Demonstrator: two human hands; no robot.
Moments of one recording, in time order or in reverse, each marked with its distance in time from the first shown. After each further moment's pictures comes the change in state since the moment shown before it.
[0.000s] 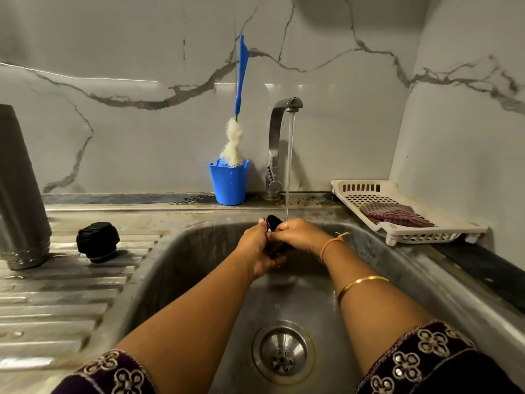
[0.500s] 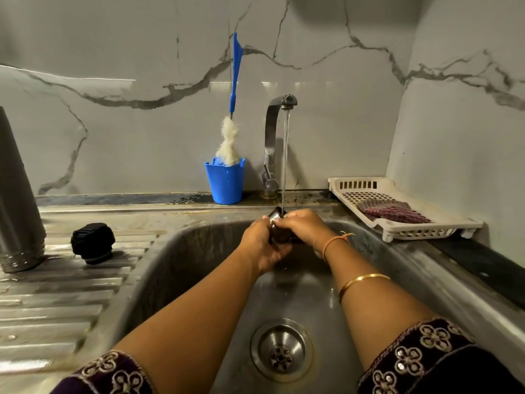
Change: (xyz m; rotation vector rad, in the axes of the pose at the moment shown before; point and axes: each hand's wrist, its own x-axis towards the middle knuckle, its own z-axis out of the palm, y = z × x) left_hand -0.008 -0.001 0.012 -0.075 -0.045 -0.003; right_hand -0.001 0.005 -0.007 0.164 0.226 0.000
